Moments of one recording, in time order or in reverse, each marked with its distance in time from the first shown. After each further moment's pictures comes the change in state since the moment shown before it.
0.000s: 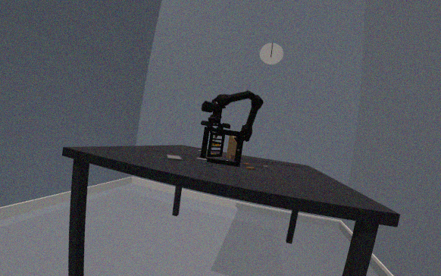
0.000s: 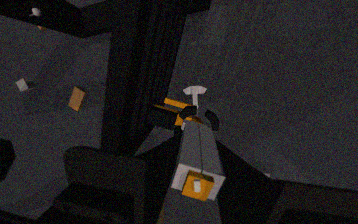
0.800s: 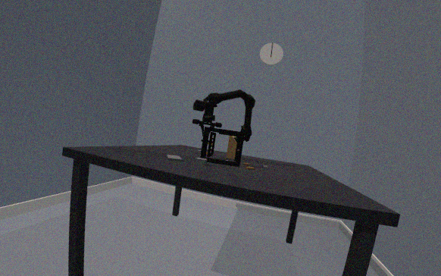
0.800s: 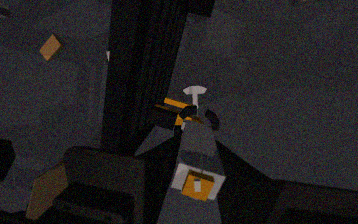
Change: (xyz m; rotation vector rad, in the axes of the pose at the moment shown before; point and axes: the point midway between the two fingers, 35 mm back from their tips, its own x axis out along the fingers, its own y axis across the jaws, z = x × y) arm -0.001 -0.050 0.020 -0.392 -0.002 -0.004
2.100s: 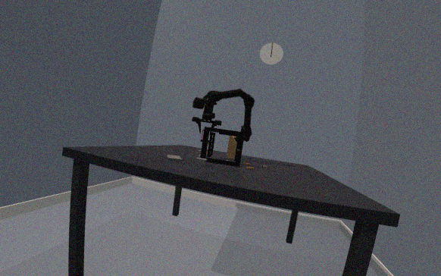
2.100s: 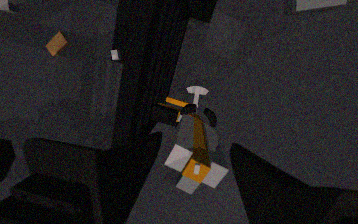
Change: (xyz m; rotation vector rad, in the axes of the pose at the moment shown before) arm -0.014 -0.005 0.002 -0.040 0.000 0.002
